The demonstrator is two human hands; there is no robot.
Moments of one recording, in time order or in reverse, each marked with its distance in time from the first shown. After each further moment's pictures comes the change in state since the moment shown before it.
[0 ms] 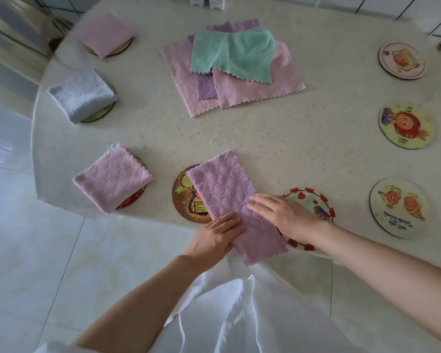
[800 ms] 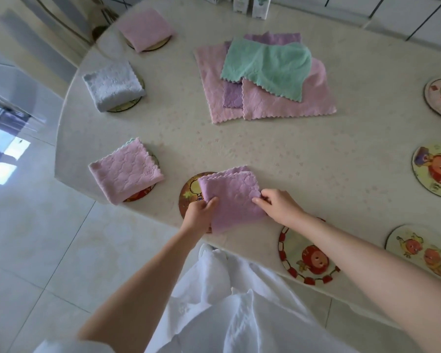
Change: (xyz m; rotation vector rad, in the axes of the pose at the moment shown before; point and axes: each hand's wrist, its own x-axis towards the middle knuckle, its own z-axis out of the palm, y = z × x) left_hand 0.047 -0.030 -0.038 -0.996 0.348 -1.233; right_hand 0.081 0.035 -0.009 0.615 -0.150 0.487
